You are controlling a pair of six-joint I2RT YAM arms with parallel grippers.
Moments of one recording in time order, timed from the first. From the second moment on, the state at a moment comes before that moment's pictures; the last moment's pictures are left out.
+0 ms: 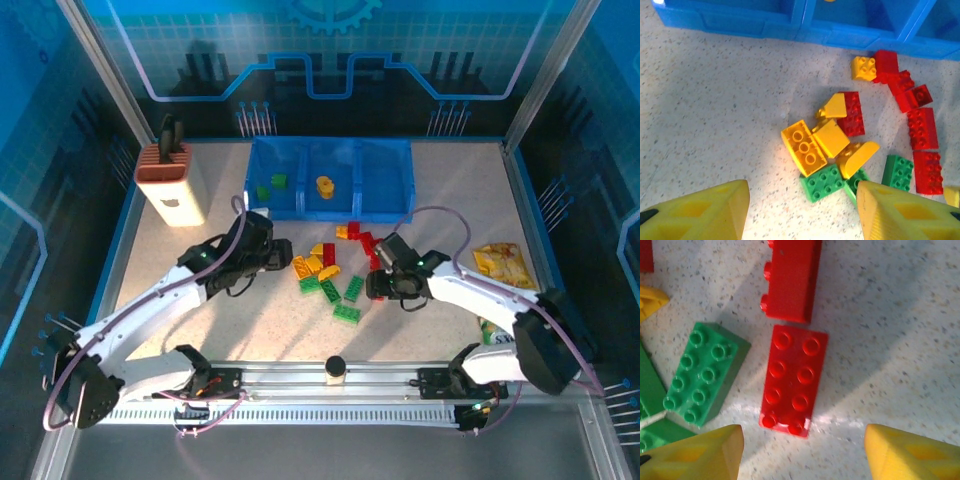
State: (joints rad) left arm -0.62 1.10 0.89 -0.63 -0.16 -0.65; right arm 0.65 1.36 0.76 -0.63 0.06 0.63
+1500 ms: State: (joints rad) left arm -0.85 0.77 0.64 -0.80 -0.24 -0.84; right arm 0.39 1.82 1.64 -0.83 0.14 0.41
